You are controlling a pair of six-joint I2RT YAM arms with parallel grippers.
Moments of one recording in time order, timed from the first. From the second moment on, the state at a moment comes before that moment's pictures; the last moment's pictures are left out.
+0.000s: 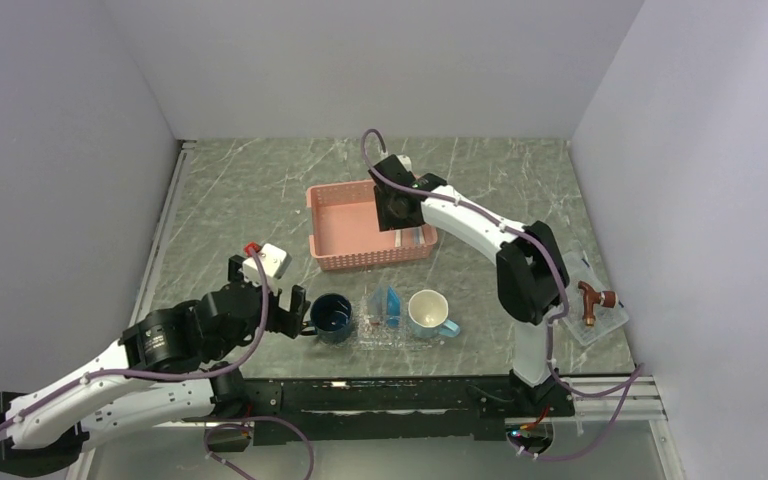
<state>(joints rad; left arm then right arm) -1.12 0.57 0.86 -0.85 -0.54 -0.36 0.68 1.91 1.59 -0.67 0.27 0.45</state>
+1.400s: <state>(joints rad) -1.08 0.47 0.85 -0.88 -0.62 -0.38 0.61 2.20 1.72 -0.71 0.20 0.48</state>
